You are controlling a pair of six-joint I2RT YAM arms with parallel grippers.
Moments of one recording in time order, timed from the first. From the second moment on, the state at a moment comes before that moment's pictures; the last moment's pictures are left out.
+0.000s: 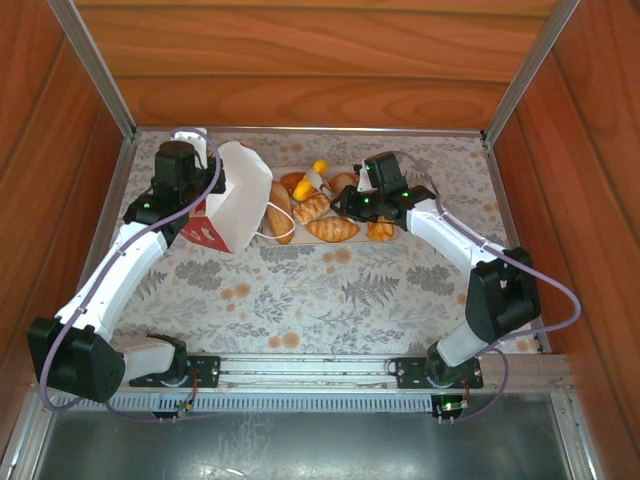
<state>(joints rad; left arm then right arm) -0.29 1.22 1.10 -0.31 -0.07 -0.21 0.50 1.59 1.20 -0.44 -0.36 0.60</state>
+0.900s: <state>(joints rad) -0.29 1.22 1.10 -0.29 -0.05 -0.21 0.55 1.69 1.26 -0.47 -0.30 0.64</state>
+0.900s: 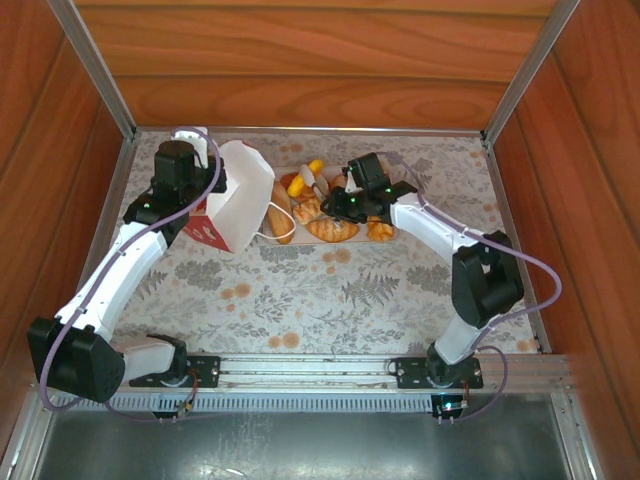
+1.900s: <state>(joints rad) -0.29 1.22 1.10 -0.29 -0.05 -0.24 0.61 1.48 1.15 -0.63 -0.22 0.71</state>
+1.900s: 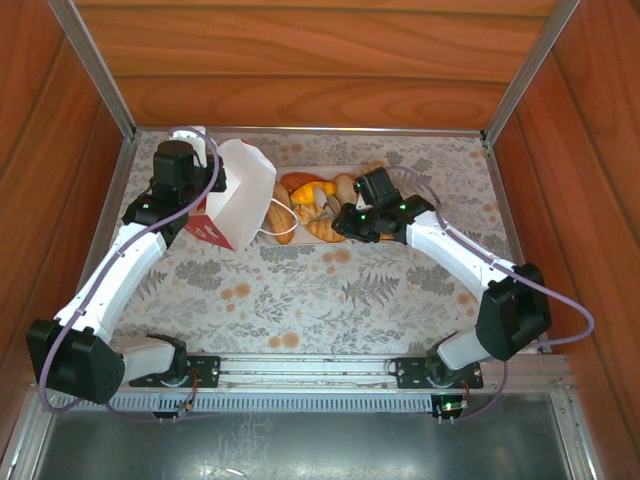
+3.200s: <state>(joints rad) 0.01 1.33 1.26 -0.41 0.15 -0.61 0.60 1.13 1.20 -0.95 0.13 0.66</state>
